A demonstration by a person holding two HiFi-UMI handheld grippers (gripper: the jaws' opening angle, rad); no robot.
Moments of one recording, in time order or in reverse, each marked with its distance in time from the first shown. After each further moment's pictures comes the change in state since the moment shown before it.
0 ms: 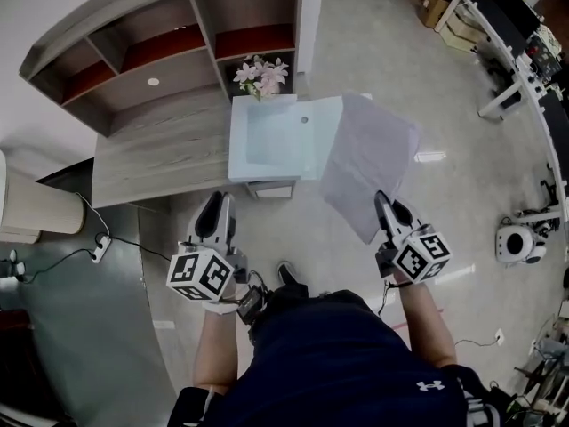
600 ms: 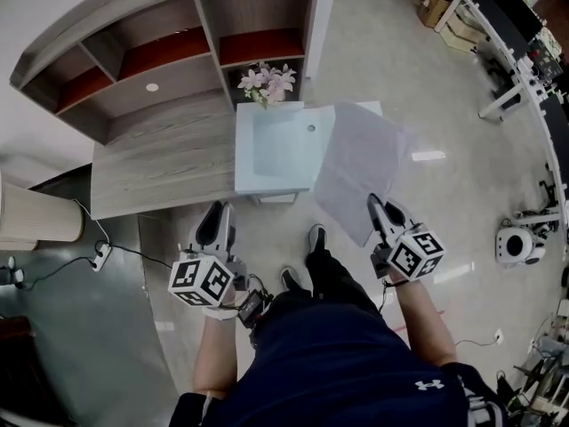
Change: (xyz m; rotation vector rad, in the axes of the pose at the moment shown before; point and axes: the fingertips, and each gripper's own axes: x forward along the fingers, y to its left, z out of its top) left arm 0.026 0.052 -0.008 -0.015 0.064 0.016; right arm 0.065 0.004 -0.019 0.034 0.063 0.007
